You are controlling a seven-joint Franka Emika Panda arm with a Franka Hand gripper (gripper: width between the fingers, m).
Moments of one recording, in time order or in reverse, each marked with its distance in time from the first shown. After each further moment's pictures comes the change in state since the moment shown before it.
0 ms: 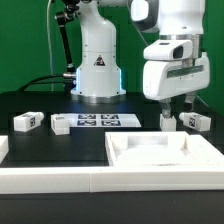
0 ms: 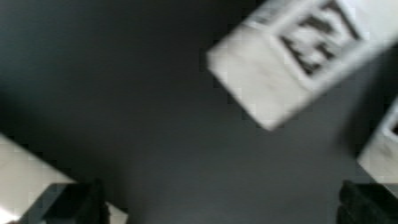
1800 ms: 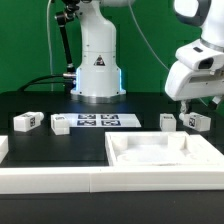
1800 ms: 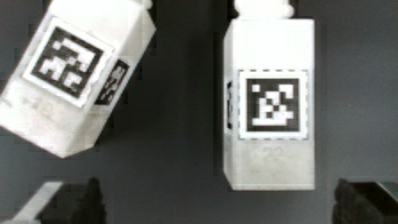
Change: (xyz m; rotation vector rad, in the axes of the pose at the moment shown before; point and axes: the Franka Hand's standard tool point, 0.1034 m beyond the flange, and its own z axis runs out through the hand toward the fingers) arm 0.010 -0.057 0.007 0.053 -0.397 0.247
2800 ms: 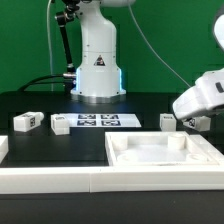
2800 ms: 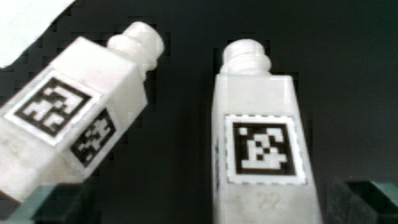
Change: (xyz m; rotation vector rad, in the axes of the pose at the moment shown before) arm 0.006 -0.005 0.023 0.008 -0.551 -0.008
